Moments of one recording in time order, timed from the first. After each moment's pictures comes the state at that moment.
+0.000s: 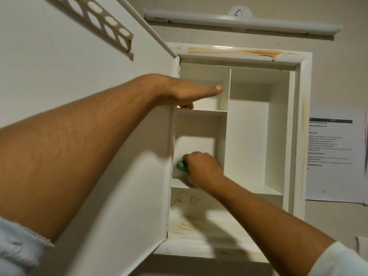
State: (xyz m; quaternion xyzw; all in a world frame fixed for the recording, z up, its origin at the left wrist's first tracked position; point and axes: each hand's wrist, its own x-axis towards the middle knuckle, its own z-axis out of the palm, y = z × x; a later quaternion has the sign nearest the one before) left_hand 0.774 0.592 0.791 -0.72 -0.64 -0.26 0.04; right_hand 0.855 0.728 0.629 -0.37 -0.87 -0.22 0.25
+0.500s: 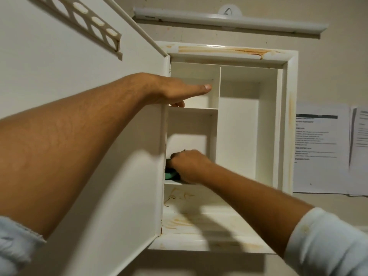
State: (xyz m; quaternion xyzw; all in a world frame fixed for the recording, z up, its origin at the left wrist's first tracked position) left_hand 0.773 0.596 0.795 -0.71 -0.66 -0.25 0.04; right_hand 0.851 0.733 0.641 -0.24 -0.90 -0.34 0.12
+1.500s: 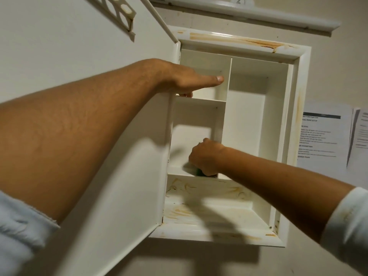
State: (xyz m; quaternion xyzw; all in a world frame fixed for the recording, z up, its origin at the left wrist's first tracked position) left_hand 0.765 0.602 0.794 -0.72 -0.65 -0.25 0.06; right_hand 0.871 0.727 0.658 -0.34 -0.81 -0.47 -0.13
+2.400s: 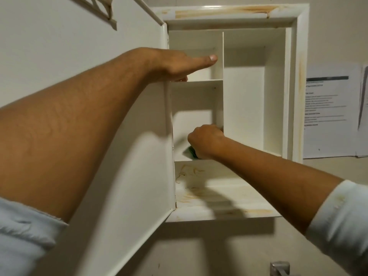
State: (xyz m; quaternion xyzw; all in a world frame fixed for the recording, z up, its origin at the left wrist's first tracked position) left_hand 0.766 0.602 0.789 -0.72 -0.64 -0.25 0.07; right_hand 0.863 0.717 0.651 -0.42 -0.82 -0.38 0.06
